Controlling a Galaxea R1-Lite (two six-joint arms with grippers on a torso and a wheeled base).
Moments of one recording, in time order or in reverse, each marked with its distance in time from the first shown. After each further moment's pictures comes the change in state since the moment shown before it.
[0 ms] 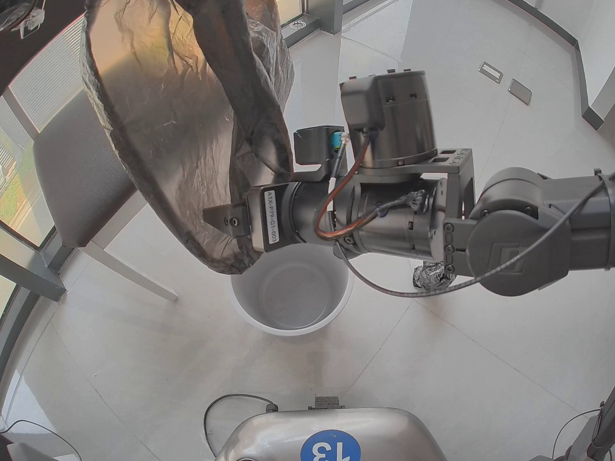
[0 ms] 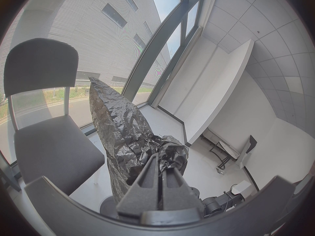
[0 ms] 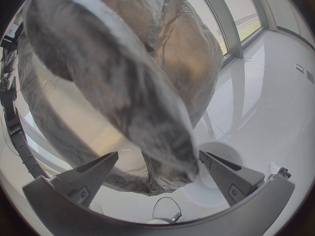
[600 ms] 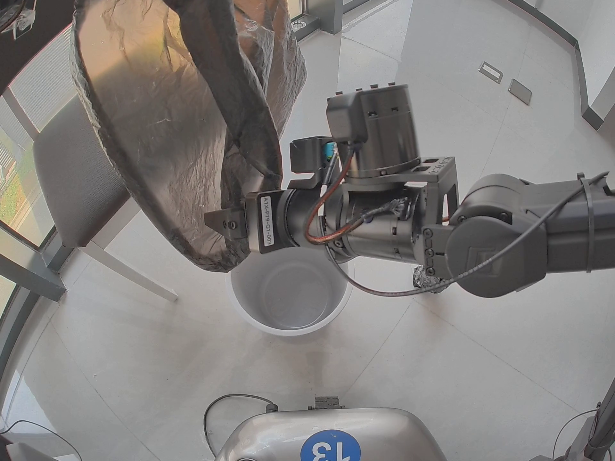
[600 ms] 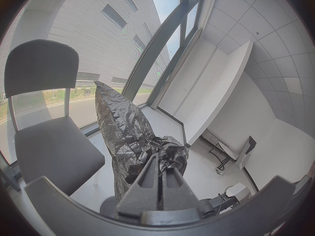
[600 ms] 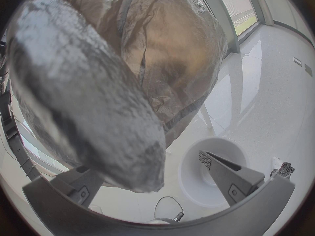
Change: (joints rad) left arm -0.001 -0.018 0.006 0.000 -0.003 0.001; right arm -0.012 0.043 -0.020 -0.004 -0.001 0.037
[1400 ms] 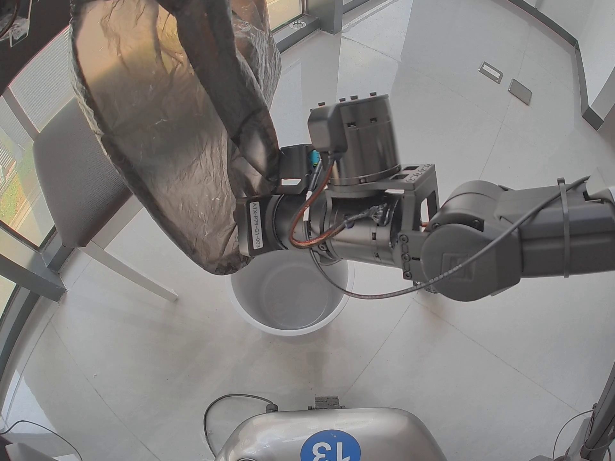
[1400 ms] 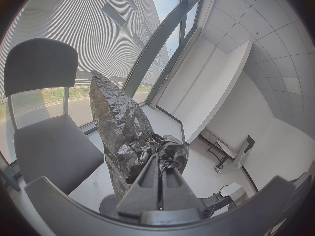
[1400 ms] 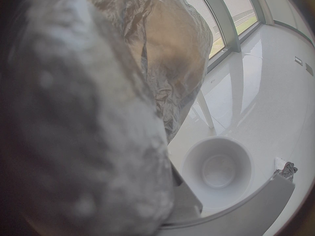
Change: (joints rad) left arm 0.000 -0.019 0.032 -0.001 -0.015 -0.003; right arm 0.001 0.053 -0.041 -0.014 0.000 0.000
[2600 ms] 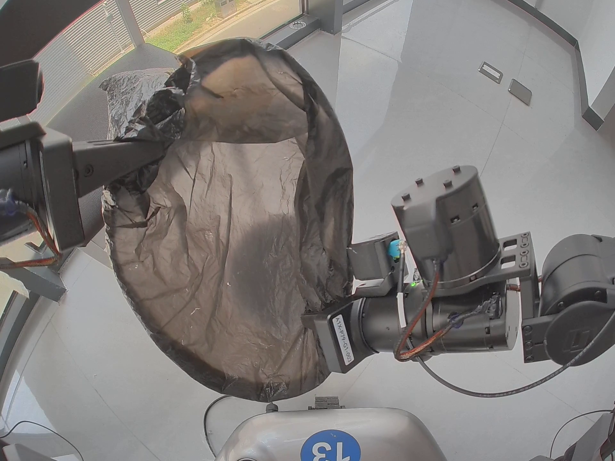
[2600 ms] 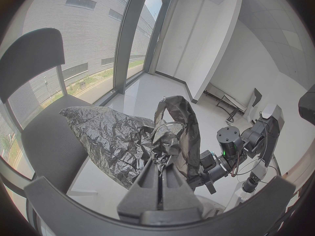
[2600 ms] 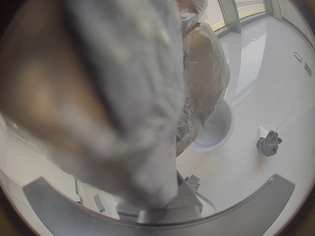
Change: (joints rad) left arm 0.011 -0.087 0.453 0.001 0.010 0.187; right arm 0.060 -0.301 0.484 0.096 -0.019 -0.002
